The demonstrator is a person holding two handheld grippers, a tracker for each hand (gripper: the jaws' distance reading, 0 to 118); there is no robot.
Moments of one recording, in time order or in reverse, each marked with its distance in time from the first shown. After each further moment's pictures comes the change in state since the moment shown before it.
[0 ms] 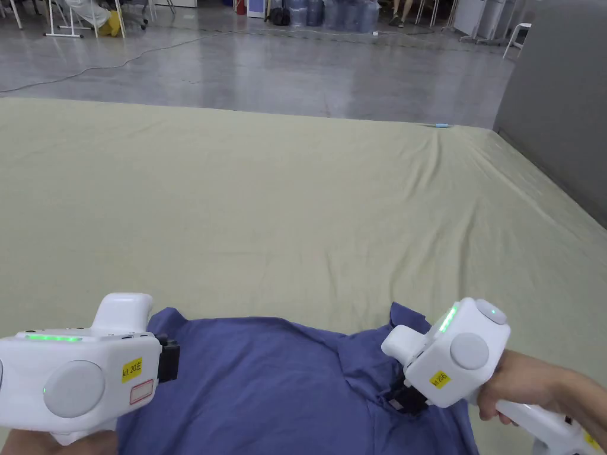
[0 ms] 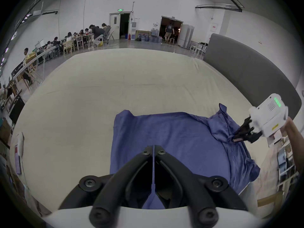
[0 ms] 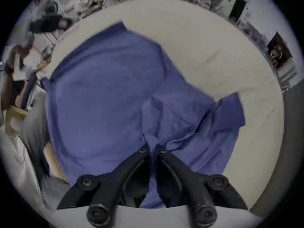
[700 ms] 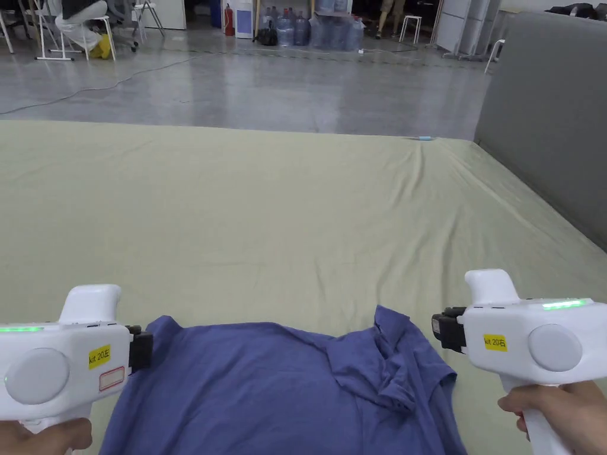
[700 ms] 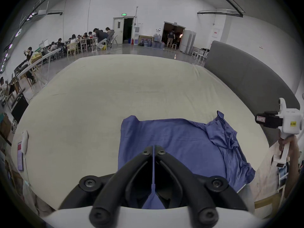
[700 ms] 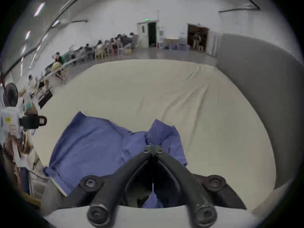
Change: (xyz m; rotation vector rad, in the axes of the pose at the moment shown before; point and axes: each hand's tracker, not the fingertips) left arm -0.014 0.008 0.035 0.057 0.008 0.035; right arm -0.025 -0.059 0.141 0.545 -0.295 -0.642
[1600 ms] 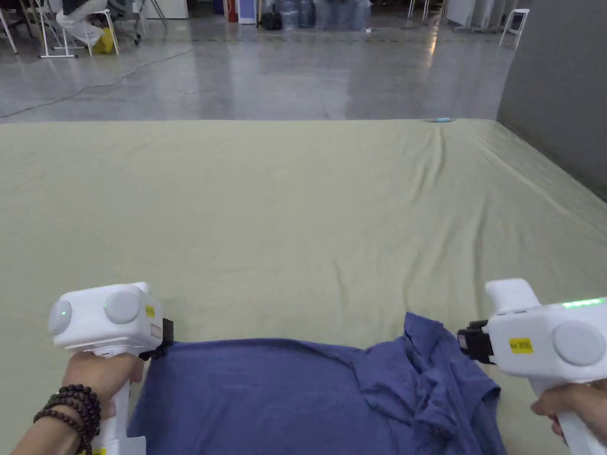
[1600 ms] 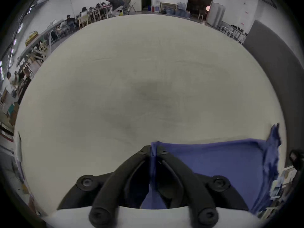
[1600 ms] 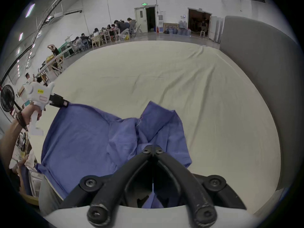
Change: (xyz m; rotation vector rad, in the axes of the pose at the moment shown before) left arm -0.065 0.064 -0.199 -0.288 0.147 0.128; right arm 0.024 0.019 -0.083 -0.134 0.001 -0.021
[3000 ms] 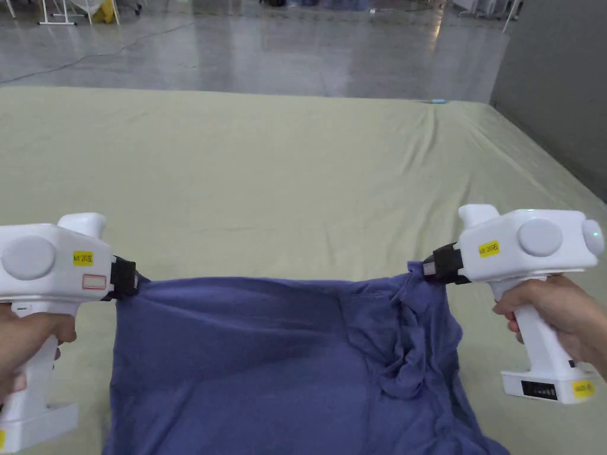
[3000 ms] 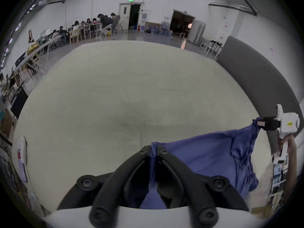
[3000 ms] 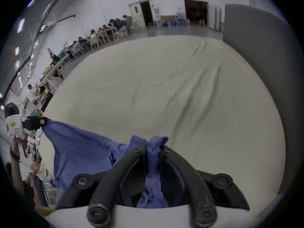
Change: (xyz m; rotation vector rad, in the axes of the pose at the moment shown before) left arm -0.013 -0.076 0.176 0.169 -0.124 -0.114; right arm -0.003 0.011 0.053 0.000 0.104 -0.005
